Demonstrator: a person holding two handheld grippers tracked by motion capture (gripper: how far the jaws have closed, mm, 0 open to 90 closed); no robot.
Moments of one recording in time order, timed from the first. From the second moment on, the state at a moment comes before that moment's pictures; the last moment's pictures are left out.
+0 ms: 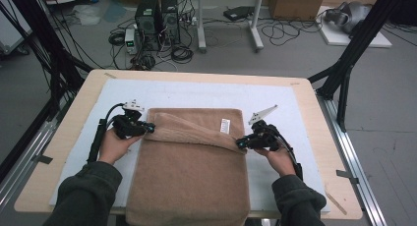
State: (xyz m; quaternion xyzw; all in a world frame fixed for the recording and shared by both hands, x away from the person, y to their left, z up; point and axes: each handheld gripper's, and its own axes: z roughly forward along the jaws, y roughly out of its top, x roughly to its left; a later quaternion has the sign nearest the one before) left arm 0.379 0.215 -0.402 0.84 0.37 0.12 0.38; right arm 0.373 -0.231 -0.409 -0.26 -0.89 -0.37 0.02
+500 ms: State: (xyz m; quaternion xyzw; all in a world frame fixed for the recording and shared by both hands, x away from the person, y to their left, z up) left arm 0.330 0.226 -0.426 0.85 0.35 0.11 0.38; right arm 0.373 -0.234 -0.421 -0.30 -0.89 -0.35 0.00
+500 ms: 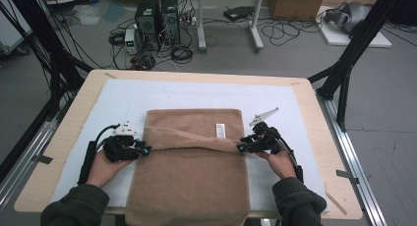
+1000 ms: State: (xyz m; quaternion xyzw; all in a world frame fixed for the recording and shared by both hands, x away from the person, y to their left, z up) left arm 0.315 0.226 -0.411 0.85 0.31 0.10 0.42; right arm 0.357 -0.228 -0.410 -0.25 -0.90 -0.35 0.01
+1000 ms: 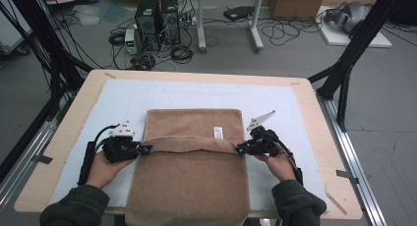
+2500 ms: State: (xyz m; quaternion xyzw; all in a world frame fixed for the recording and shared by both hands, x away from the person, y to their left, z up) left arm 0.235 0.274 -0.386 0.83 0.30 0.11 0.46; right arm 0.332 -0.222 -0.390 -0.23 -0.88 -0.40 -0.04
